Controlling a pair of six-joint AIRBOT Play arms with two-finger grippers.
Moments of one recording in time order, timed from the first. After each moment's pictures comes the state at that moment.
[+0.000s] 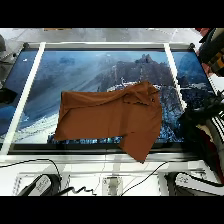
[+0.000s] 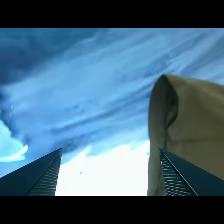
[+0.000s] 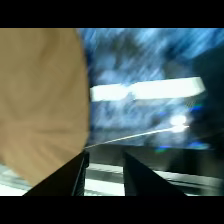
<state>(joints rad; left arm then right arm) 0.66 -1.03 1.17 1.01 -1.11 -0.94 -0.55 -1.32 0.96 -1.08 1.41 1.21</state>
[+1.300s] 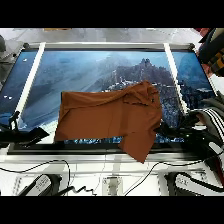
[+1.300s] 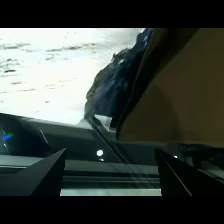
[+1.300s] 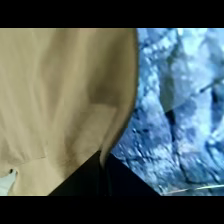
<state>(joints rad) 0.69 -1.07 0.62 1.10 -1.21 -1.05 -0.40 -1.30 0.45 -0.64 0.91 0.93</state>
